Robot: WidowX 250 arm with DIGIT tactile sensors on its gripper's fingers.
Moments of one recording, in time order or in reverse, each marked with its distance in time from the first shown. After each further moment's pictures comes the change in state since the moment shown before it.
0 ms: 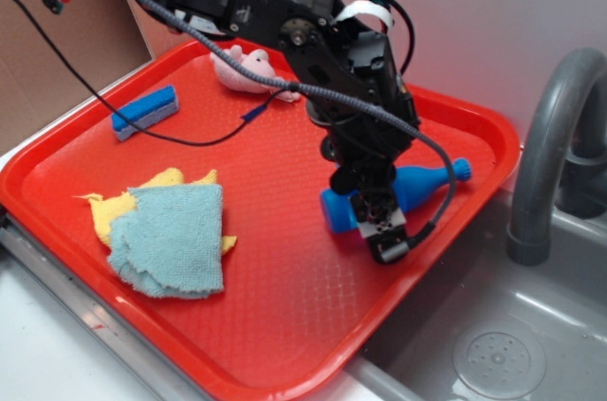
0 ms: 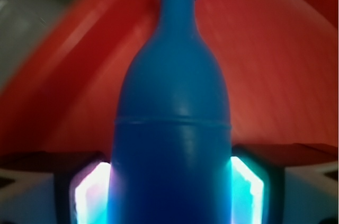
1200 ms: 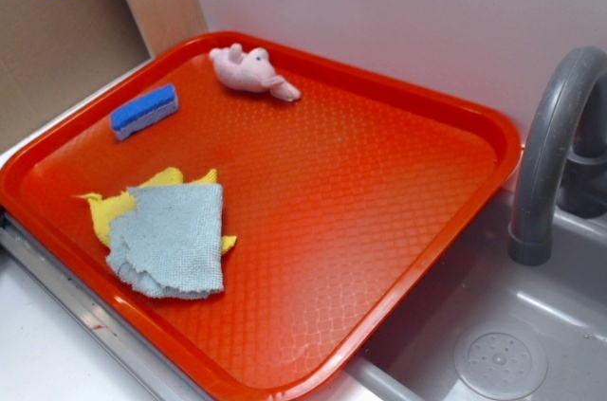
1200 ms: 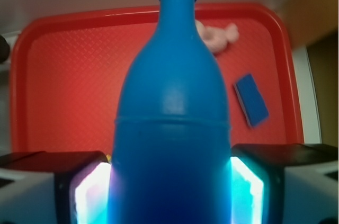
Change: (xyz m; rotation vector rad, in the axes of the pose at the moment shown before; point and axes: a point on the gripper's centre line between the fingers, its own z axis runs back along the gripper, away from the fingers) arm -0.116 0.149 0.202 -0.079 0.001 0.788
